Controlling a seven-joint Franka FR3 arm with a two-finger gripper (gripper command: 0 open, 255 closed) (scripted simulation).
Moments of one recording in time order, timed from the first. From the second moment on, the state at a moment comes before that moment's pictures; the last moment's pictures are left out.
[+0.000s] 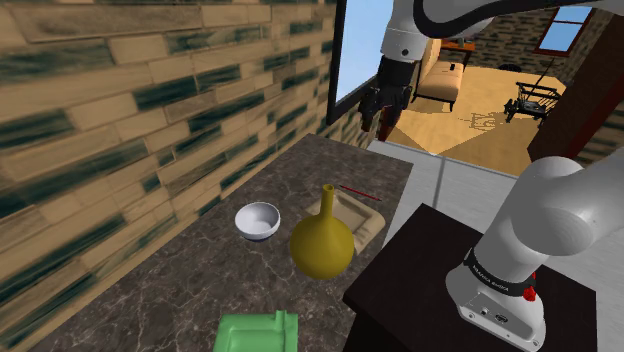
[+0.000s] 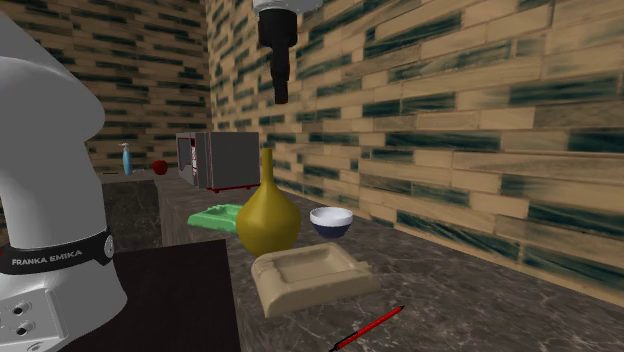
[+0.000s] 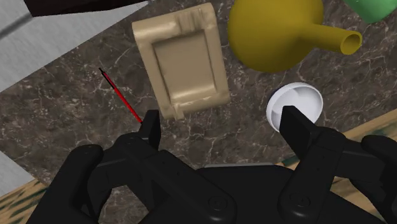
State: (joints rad) arm 0.05 -0.65 -0.01 -2.47 0.07 1.87 0.23
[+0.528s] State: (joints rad) arm 0.08 -0.40 0.08 -2.47 0.09 2.12 0.31
